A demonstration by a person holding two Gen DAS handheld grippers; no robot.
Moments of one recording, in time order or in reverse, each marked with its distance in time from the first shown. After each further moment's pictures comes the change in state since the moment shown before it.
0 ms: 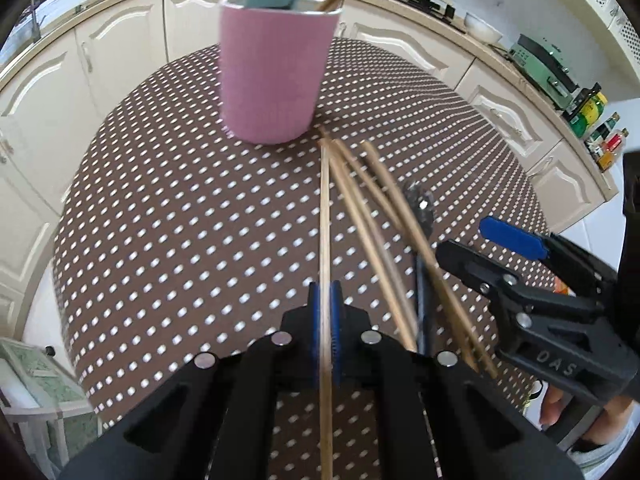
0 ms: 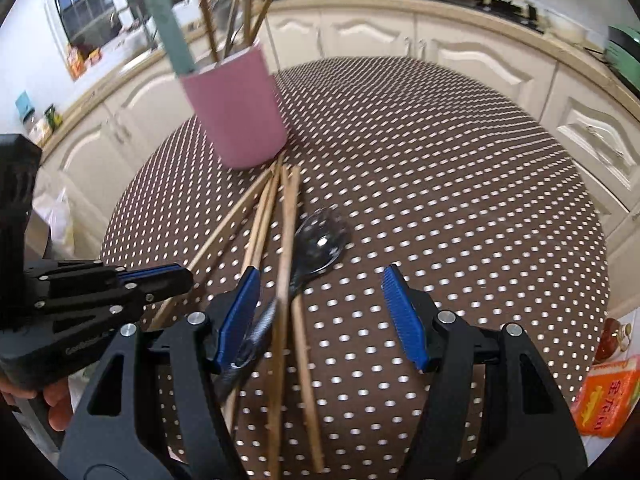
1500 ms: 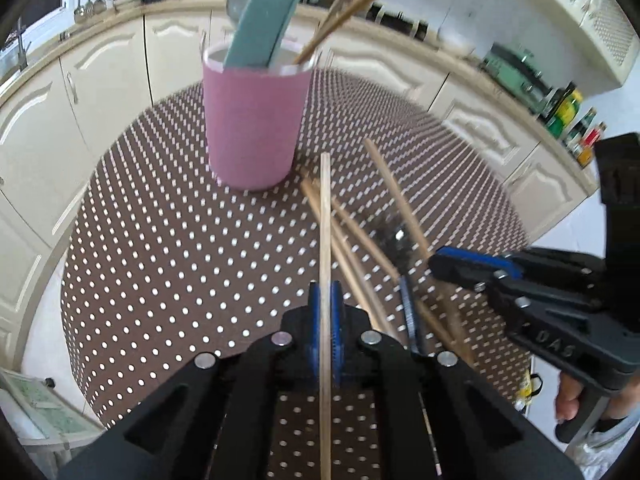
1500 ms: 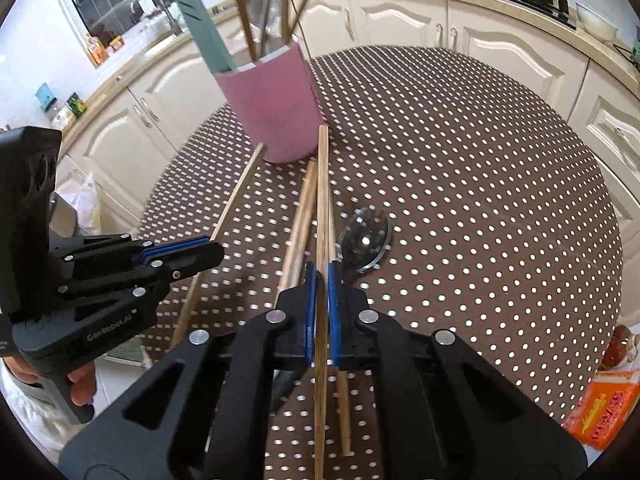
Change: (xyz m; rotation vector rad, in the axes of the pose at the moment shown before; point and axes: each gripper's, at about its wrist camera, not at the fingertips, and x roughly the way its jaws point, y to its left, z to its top) left arm -0.033 -0.005 0.012 0.068 -0.114 -0.063; right arm -0.029 0.002 0.010 -0.010 0.021 0.123
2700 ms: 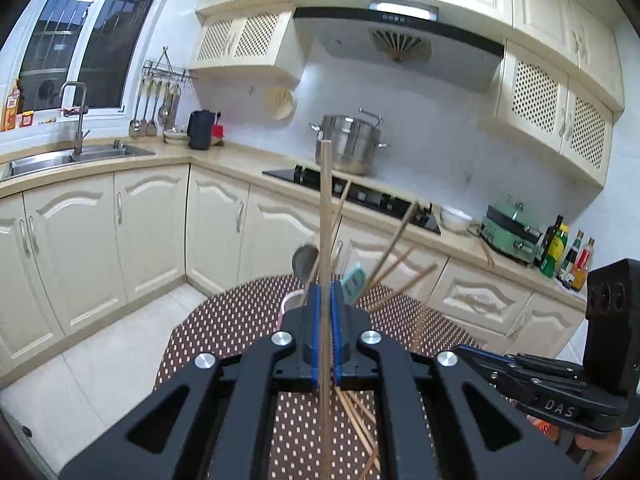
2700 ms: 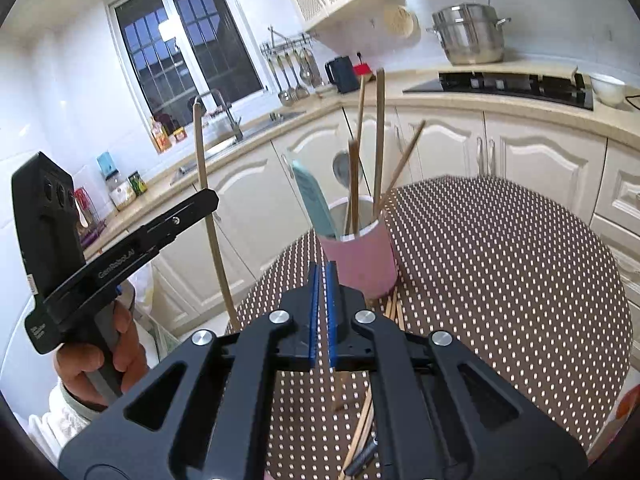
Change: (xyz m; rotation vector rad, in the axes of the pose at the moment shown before) left arm -0.130 0.025 0.047 -0.053 -0.633 0.053; right arm -0.070 0.032 0.043 -0.030 -0.401 0.167
